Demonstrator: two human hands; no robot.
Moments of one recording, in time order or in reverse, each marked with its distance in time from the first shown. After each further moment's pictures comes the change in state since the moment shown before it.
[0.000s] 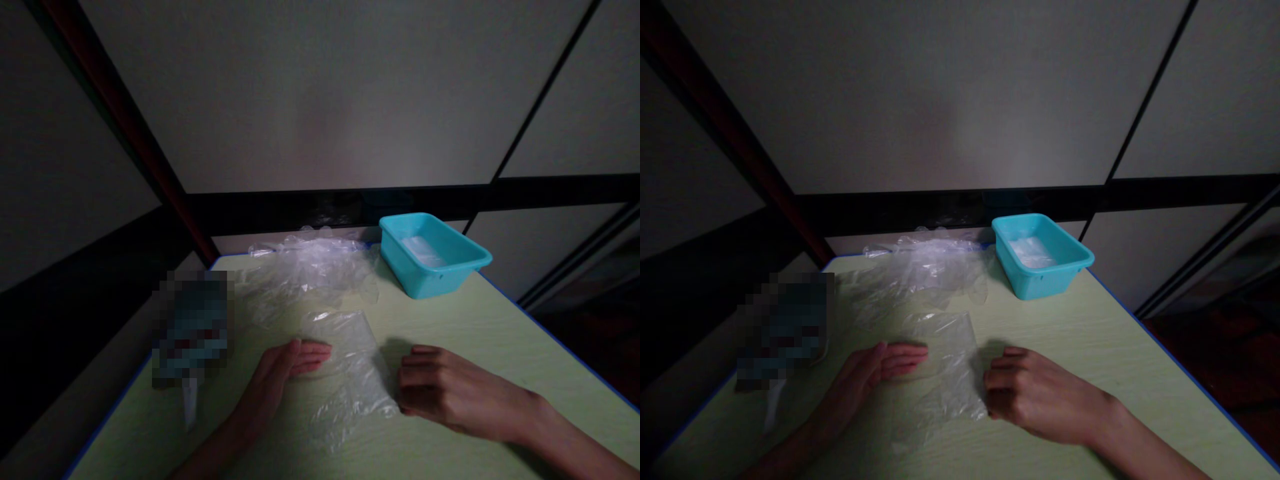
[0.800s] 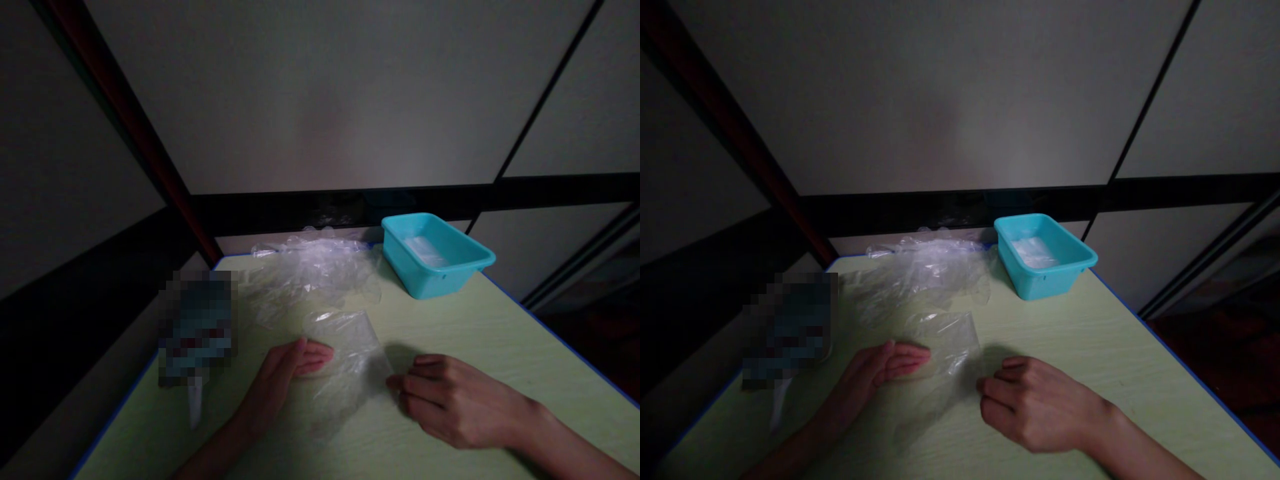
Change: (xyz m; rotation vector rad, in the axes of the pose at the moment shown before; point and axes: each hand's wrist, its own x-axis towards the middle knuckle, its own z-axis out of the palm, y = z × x) left_hand 0.002 -0.001 0.000 0.054 0.022 -0.010; right_hand 0.001 -0.006 0.005 -0.094 0.119 -0.051
